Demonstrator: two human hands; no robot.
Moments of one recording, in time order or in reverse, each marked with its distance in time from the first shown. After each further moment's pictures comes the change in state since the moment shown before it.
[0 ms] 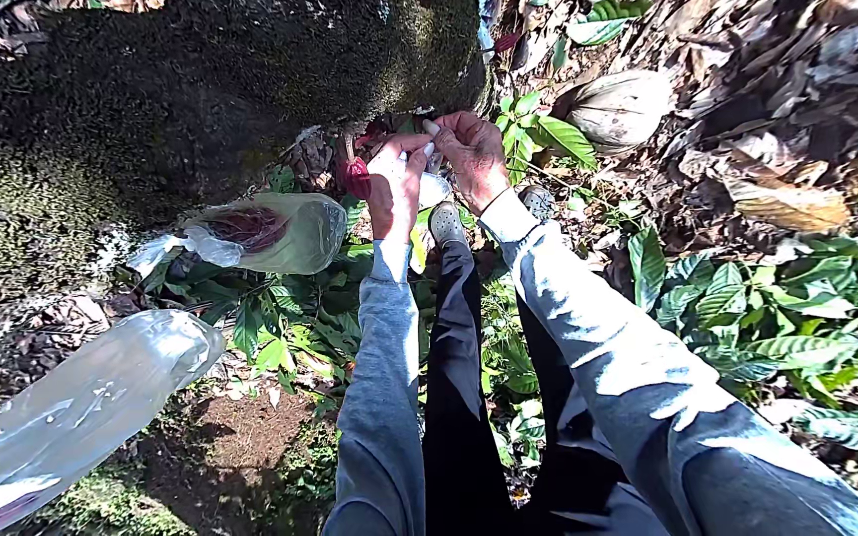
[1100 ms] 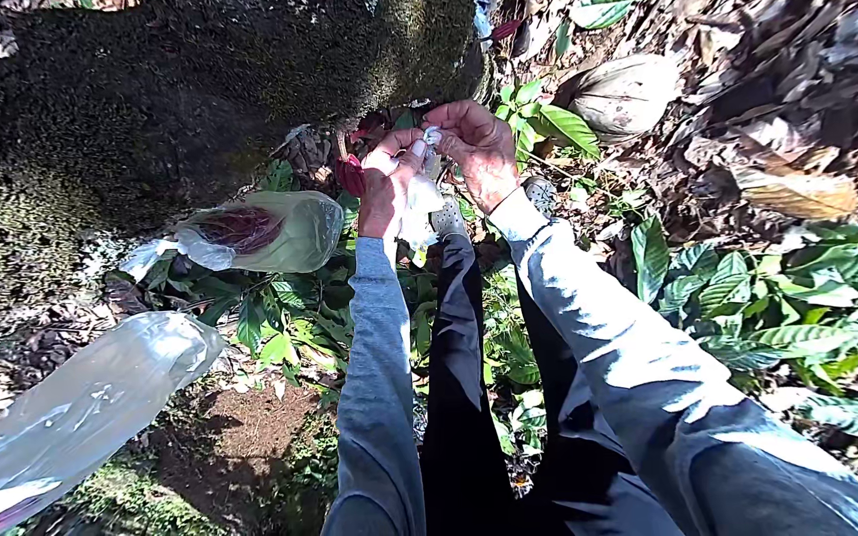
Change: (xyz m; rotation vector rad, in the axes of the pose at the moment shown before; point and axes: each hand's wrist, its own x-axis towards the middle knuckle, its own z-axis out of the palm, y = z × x) left_hand 0.002 -0.017 -0.007 -0.398 -0.224 -0.245; right_hand -0.009 -0.001 -0.018 0.104 -0.149 -0.148
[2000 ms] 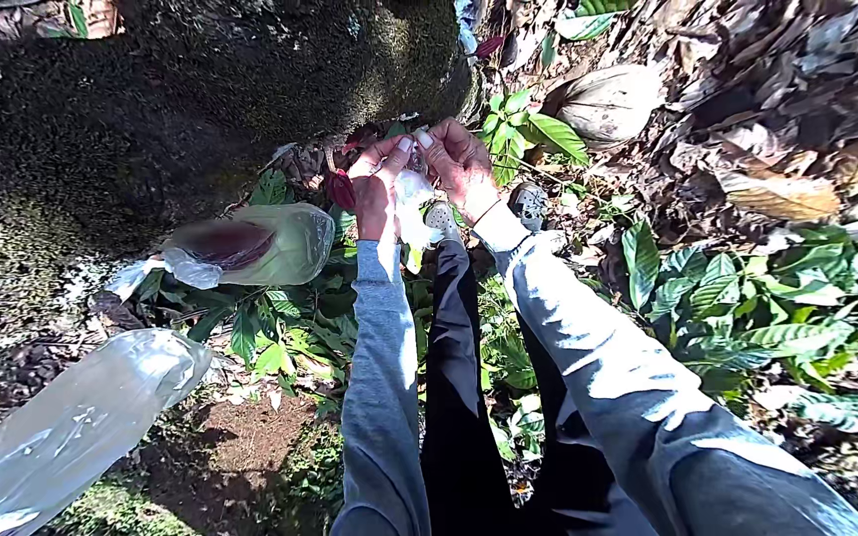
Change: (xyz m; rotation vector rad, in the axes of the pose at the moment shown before) left_hand 0.007 0.005 0.015 -0.186 0.259 -0.109; right_hand -0.001 0.007 0.010 -0.031 0.041 0.113
